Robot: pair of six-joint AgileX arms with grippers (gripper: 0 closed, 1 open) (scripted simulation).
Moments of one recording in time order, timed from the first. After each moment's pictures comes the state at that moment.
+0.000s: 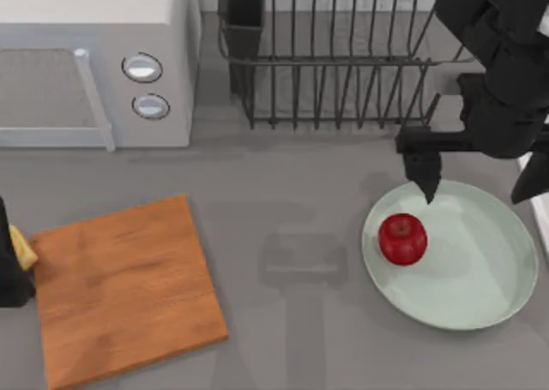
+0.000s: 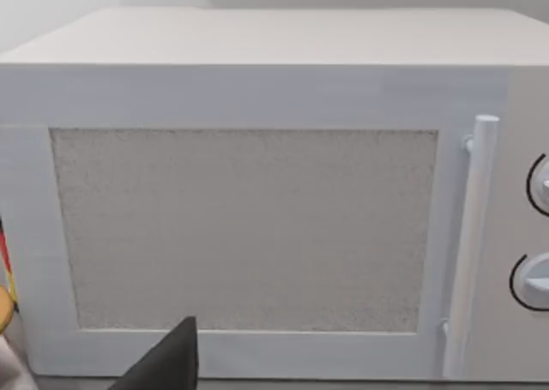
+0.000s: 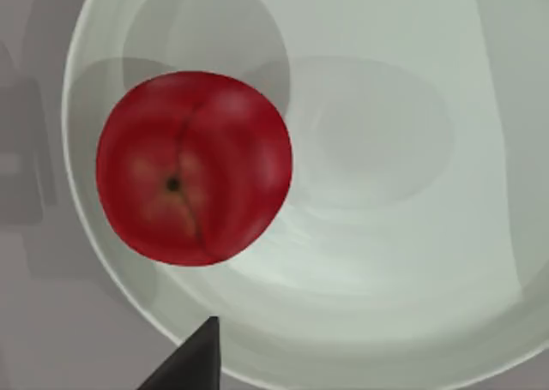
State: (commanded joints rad) left arm 0.00 0.00 0.00 0.00 0.00 0.00; right arm 0.41 1.86 1.52 -1.23 0.00 0.42
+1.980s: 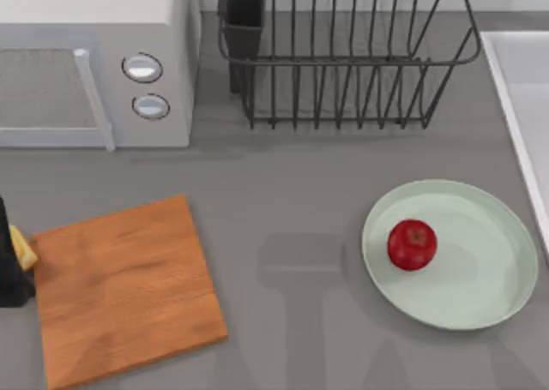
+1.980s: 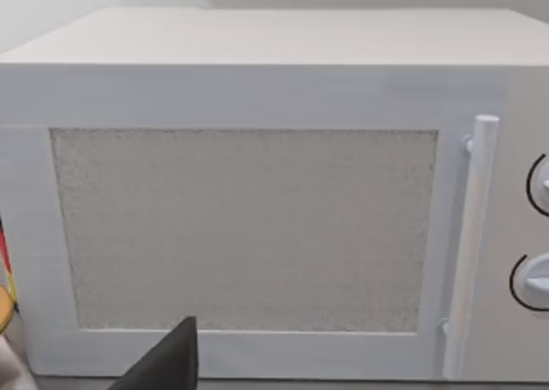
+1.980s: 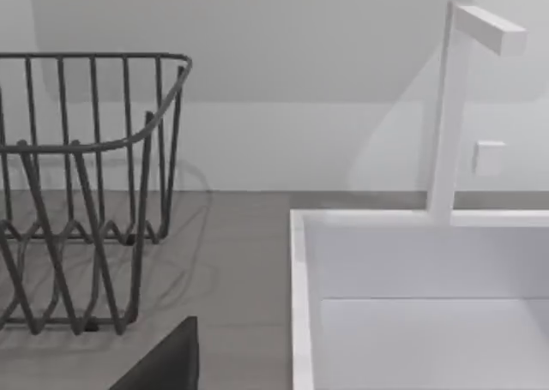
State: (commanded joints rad) left arm 0.00 0.00 0.00 0.00 0.00 0.00; right arm 0.00 0.01 0.01 -0.01 0.00 0.00
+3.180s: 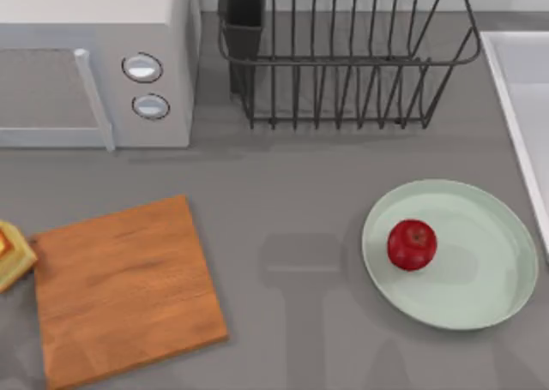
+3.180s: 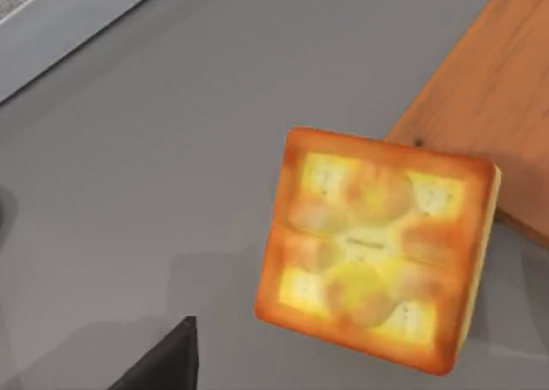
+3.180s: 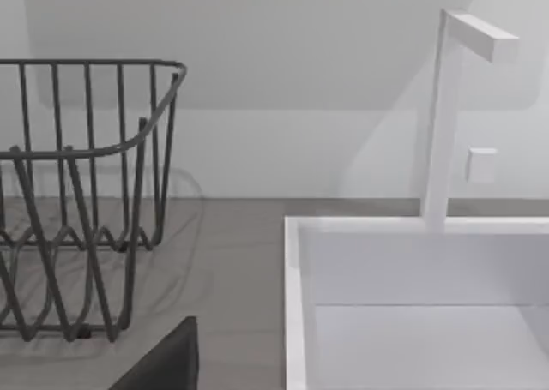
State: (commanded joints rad) left arm 0.52 0.93 0.39 -0.38 0.57 1.01; right arm 0.00 0.00 0.00 0.00 0.00 0.00
